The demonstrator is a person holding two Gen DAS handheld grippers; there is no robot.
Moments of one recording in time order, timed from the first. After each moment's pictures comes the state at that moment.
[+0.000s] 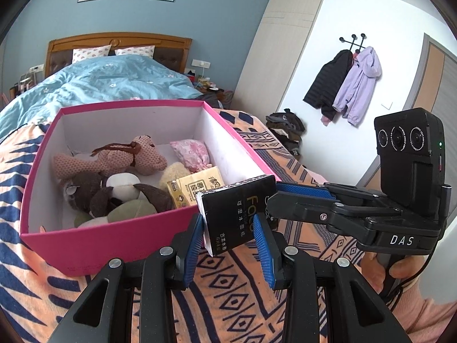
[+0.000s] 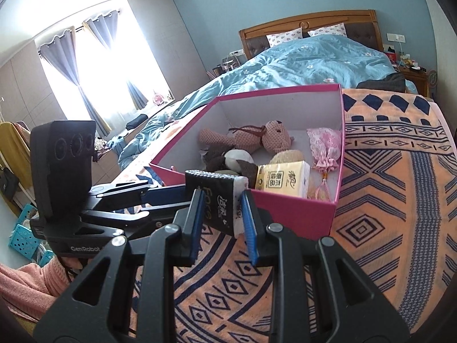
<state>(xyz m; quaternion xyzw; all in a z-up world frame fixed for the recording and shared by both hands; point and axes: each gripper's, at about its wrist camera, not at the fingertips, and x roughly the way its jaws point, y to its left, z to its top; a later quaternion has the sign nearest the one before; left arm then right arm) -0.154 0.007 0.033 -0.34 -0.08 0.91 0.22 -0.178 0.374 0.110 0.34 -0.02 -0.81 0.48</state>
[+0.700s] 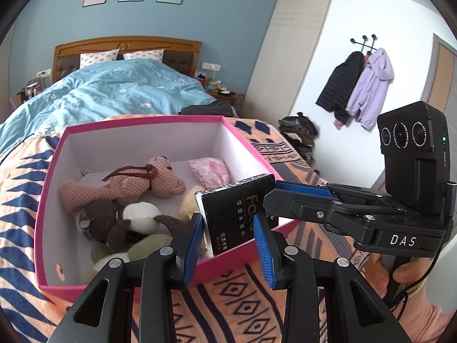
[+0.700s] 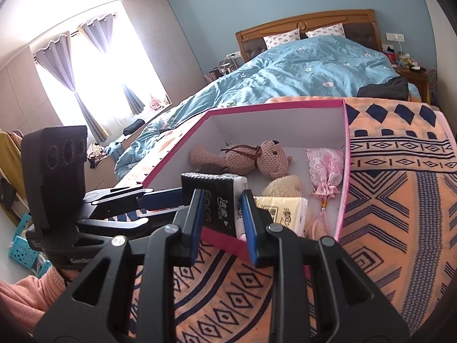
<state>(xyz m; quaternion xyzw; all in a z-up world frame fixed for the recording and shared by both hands) -0.198 -0.006 0.042 -0.35 -0.08 0.91 0.20 -0.220 0.350 0.119 0.34 -0.03 -0.81 0.47</state>
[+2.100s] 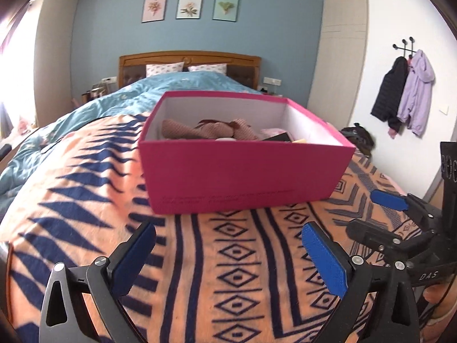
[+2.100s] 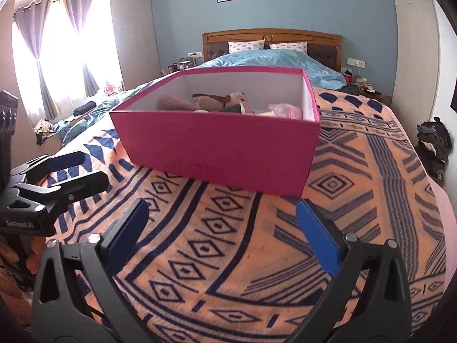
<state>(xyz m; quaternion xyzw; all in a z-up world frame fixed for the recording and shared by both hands) -0.065 -0.038 -0.014 -0.30 -0.06 0.95 0.02 -0.106 0.367 0.050 0.30 0.07 -0.89 0.35</state>
